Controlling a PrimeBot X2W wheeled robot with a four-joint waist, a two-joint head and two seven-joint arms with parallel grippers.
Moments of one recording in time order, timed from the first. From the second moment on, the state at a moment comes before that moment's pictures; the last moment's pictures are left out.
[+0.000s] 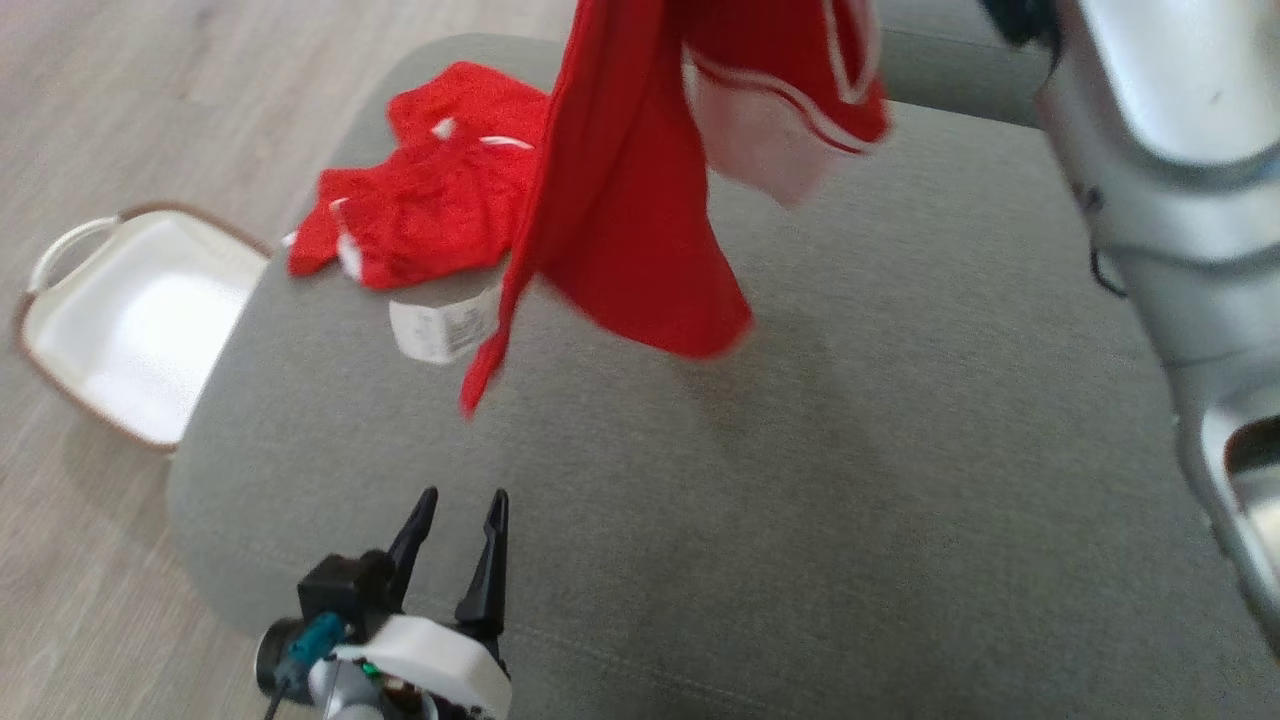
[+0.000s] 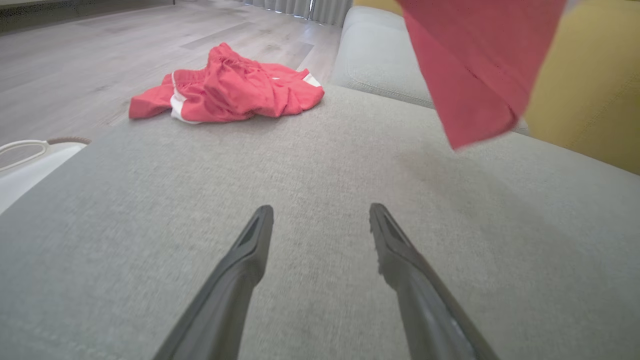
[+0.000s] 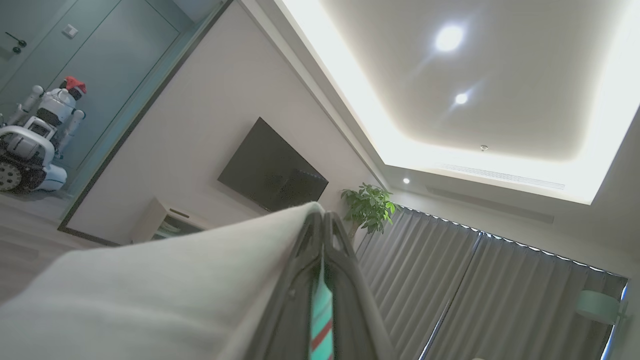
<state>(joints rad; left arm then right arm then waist) 0.00 0.05 -0.29 0.31 -0.26 -0.02 -0.25 -1.26 -0.14 0.54 0.60 0.09 0.12 -0.26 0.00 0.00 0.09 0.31</state>
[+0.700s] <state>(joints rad) -0.08 0.05 -0.28 0.29 -0.24 -0.04 -0.25 -0.74 -0.43 0.30 0.87 0.13 0.12 -0.26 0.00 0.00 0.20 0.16</state>
